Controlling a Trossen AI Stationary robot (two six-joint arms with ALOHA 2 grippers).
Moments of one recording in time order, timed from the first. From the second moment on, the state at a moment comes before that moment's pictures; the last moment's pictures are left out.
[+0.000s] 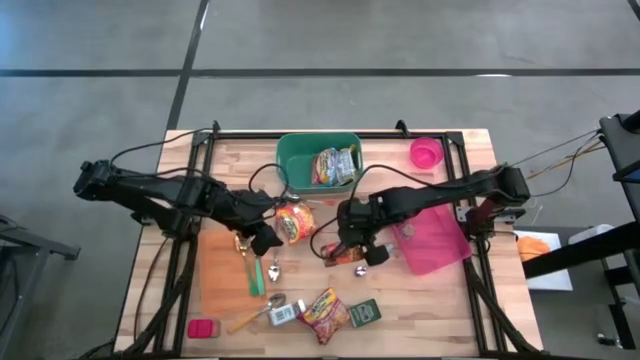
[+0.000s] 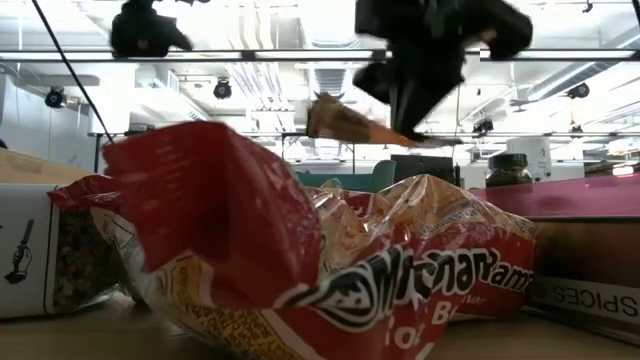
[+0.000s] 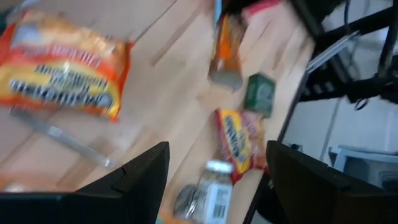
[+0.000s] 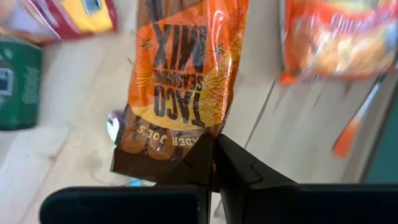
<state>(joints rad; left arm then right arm) -0.18 1.20 1.09 -0.72 0.05 -0.95 0.13 1.72 1.35 -0.81 -0.07 -0.29</state>
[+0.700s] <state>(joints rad) -0.02 1.43 1.09 -0.25 0.52 -0.86 0.19 1.75 1.62 -0.82 -0.01 -0.33</state>
